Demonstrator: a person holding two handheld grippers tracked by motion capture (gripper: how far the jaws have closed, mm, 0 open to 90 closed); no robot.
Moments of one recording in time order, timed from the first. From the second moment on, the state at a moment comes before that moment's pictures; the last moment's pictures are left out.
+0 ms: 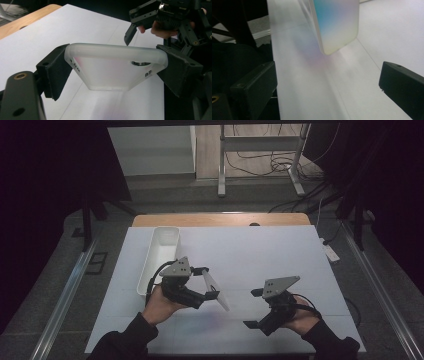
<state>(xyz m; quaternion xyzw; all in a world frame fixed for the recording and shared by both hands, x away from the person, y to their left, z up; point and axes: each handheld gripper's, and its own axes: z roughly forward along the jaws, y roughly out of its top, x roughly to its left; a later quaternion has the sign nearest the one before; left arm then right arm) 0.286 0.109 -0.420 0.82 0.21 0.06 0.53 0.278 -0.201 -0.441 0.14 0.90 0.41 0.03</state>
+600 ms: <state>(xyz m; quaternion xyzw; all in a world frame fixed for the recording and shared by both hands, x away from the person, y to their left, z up) 0.293 0.116 -0.417 0.82 0.25 0.09 0.51 0.270 -0.221 -0.441 0.17 0.90 0.40 0.06</state>
